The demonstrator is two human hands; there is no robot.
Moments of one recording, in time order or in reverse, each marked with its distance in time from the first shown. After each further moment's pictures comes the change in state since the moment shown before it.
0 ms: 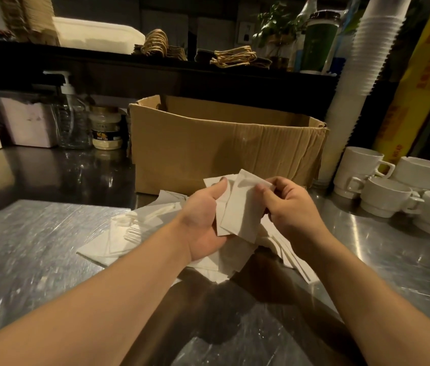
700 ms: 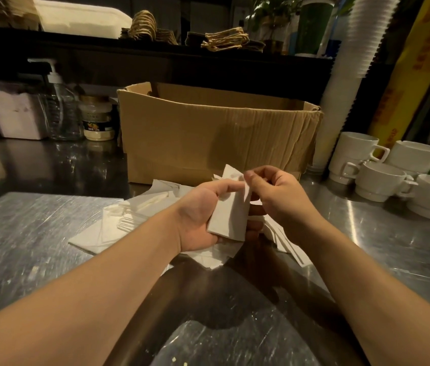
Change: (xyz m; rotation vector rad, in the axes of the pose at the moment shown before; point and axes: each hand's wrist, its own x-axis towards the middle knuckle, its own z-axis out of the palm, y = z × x) left_hand -0.001 -0.004 -0.001 0.078 -0.206 -0.204; right_hand -0.004 -0.003 0.002 -0.032 -0.056 0.054
